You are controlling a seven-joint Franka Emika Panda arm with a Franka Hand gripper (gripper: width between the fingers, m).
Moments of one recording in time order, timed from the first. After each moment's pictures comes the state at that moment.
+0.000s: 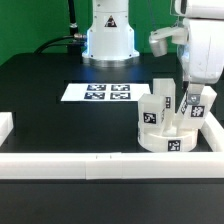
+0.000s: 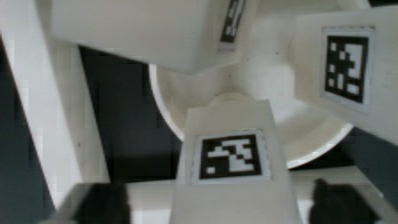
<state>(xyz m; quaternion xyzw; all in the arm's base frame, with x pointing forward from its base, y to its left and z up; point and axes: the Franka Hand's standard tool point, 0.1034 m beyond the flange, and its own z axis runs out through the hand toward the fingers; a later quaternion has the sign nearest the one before) 0.591 0.099 0.085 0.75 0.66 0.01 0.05</state>
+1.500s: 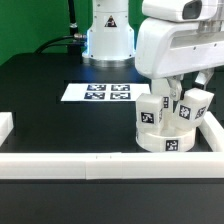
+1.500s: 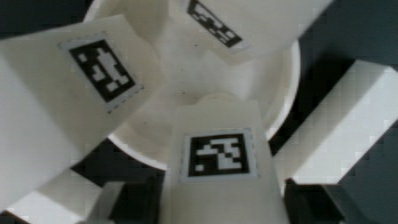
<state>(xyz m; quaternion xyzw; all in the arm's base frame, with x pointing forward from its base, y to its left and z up) 0.585 0.097 0.083 0.97 0.22 0.00 0.02</state>
